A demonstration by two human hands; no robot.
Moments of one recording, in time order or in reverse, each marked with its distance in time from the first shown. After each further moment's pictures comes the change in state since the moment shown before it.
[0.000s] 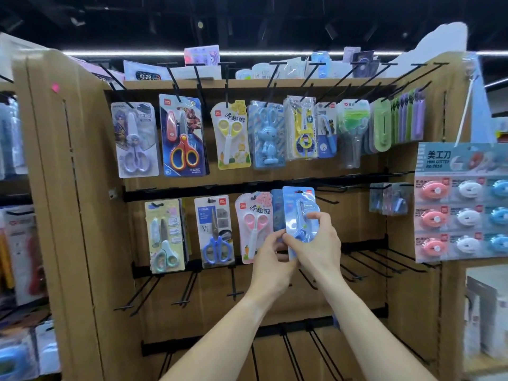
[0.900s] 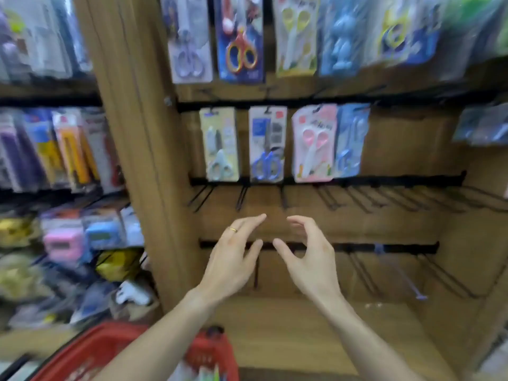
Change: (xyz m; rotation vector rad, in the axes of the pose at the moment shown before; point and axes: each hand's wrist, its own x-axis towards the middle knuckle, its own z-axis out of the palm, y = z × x) left_hand -0.139 -0.092 -0.162 0.787 0.050 0.135; right_hand -0.189 0.028 0.060 0.082 -0.397 -0.162
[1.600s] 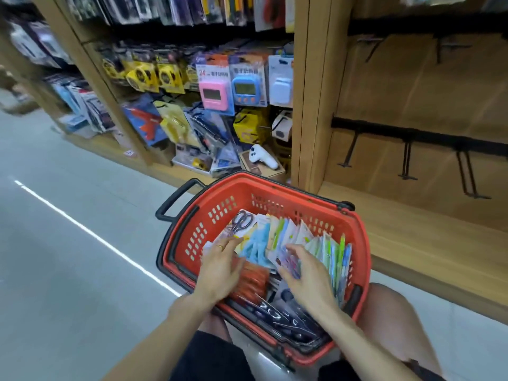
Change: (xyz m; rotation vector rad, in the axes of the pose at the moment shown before) left_hand -0.378 -0.159 -0.089 0.371 -0.218 -0.795; right_hand -0.285 -0.006 0.220 -0.027 -0.877 0.192
